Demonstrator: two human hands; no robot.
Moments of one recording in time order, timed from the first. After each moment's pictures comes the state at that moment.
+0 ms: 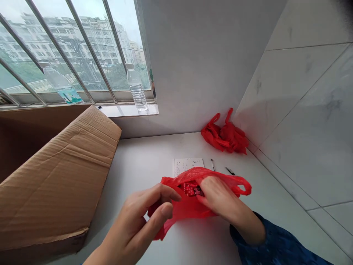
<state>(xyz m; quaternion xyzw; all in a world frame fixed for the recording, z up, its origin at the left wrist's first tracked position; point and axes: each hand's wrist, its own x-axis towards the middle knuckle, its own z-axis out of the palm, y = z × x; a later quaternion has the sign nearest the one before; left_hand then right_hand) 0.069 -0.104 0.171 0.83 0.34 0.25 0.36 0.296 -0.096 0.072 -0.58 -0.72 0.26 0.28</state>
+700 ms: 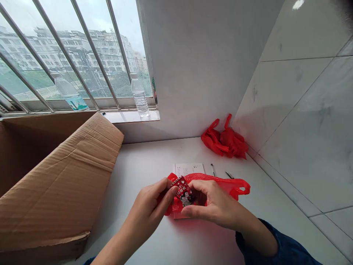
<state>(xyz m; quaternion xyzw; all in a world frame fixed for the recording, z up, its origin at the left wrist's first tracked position) 0.081 -0.079 0.144 0.82 0.41 0.24 0.32 0.291 -0.112 0.115 -0.41 -0.65 0.52 0.37</state>
